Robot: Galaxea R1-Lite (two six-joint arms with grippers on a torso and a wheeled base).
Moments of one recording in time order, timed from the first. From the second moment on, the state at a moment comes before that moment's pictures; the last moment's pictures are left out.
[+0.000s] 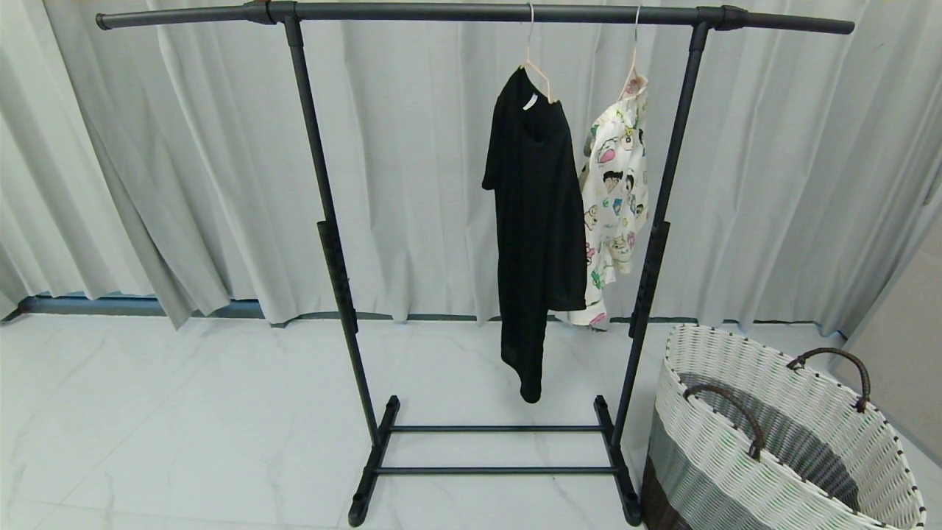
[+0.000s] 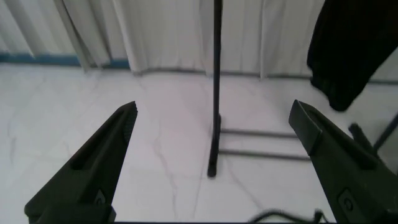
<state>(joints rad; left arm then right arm) 0.06 0.08 0.00 -0.05 0.03 0.09 0.00 0.00 0.00 0.02 -0.13 0.06</state>
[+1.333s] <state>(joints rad) 0.00 0.01 0.00 -0.01 0.03 0.04 0.00 0.00 0.00 0.02 -0.13 0.06</state>
